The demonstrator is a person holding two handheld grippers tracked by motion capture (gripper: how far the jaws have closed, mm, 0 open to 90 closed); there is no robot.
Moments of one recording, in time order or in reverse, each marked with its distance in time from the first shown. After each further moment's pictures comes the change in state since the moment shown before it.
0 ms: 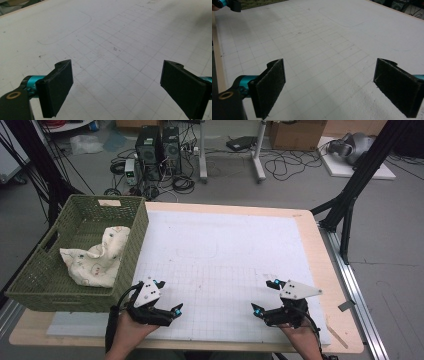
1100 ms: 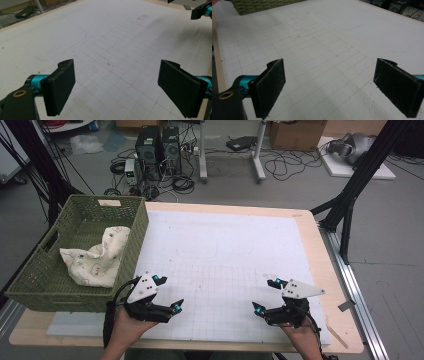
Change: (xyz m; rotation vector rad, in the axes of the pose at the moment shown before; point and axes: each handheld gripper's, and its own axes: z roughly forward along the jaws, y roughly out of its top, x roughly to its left) left arm 0.004 0.026 -0.015 -0.059 -0.070 -0.006; right arm -0.002 0.001 -0.003 -0.024 -0.007 0.021
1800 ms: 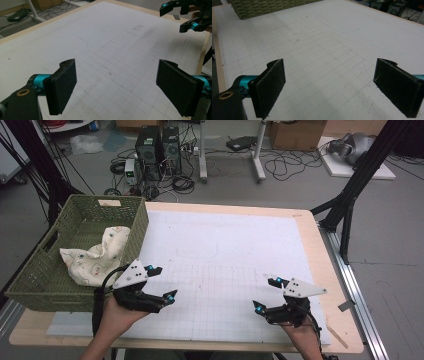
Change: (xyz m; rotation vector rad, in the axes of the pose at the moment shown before) left arm 0.019 0.027 -0.020 -0.015 -0.039 0.004; right arm -0.002 0.002 -0.002 -0.021 0.000 0.014
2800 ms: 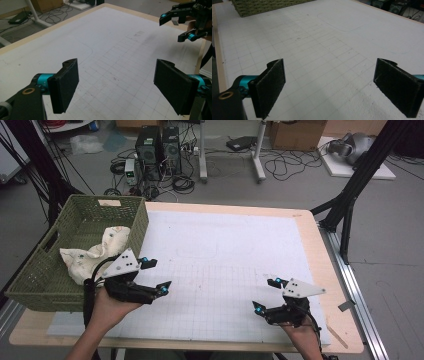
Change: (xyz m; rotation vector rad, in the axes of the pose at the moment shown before) left arm 0.015 0.020 -0.016 -0.014 -0.008 -0.003; right arm 0.000 -0.001 0.002 0.012 0.007 -0.010
